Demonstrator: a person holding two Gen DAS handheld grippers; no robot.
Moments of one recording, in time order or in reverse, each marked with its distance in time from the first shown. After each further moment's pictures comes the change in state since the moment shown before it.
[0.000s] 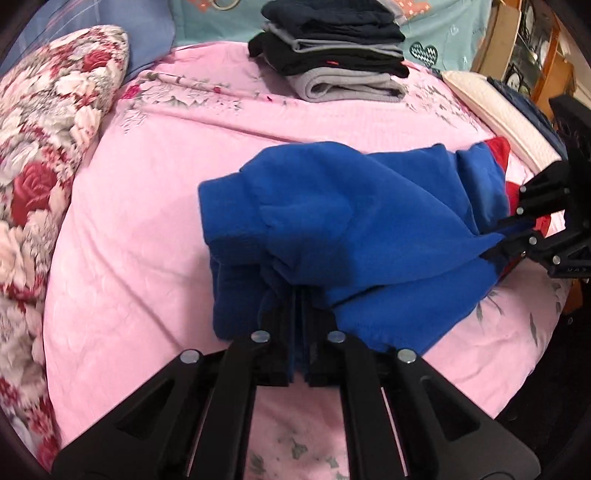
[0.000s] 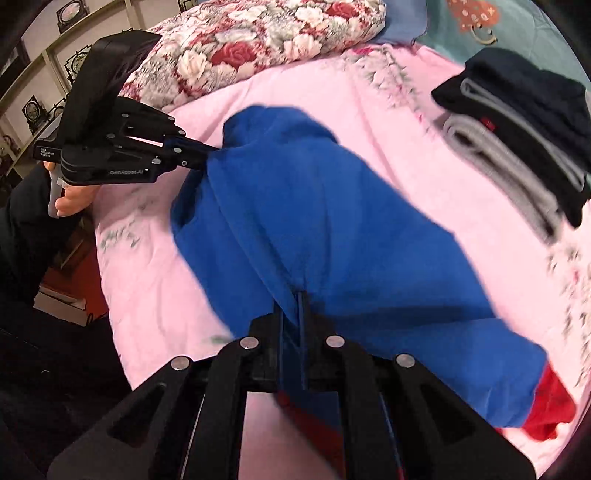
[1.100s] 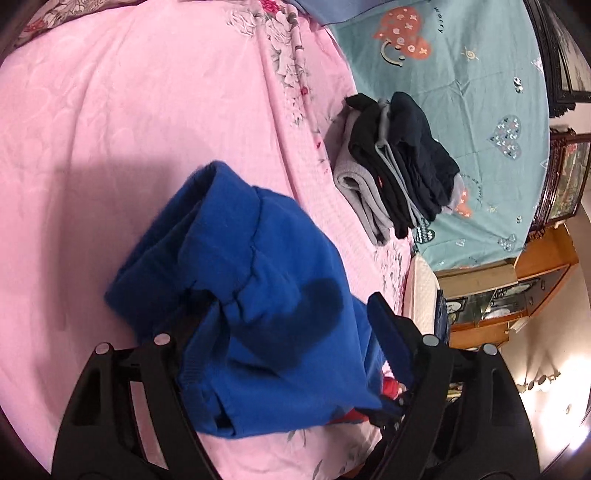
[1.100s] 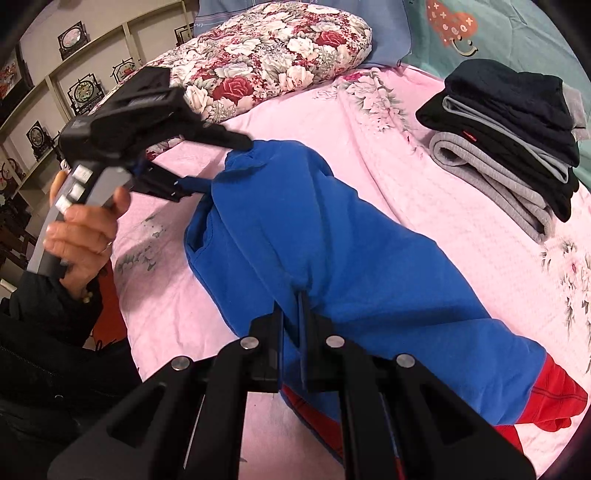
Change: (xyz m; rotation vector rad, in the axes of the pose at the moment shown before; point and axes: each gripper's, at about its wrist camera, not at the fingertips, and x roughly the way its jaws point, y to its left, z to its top) left arm 0.029 0.049 0.009 -0.958 -0.112 -0.444; right arm -0.024 0.000 0.000 0.047 -0.123 0.020
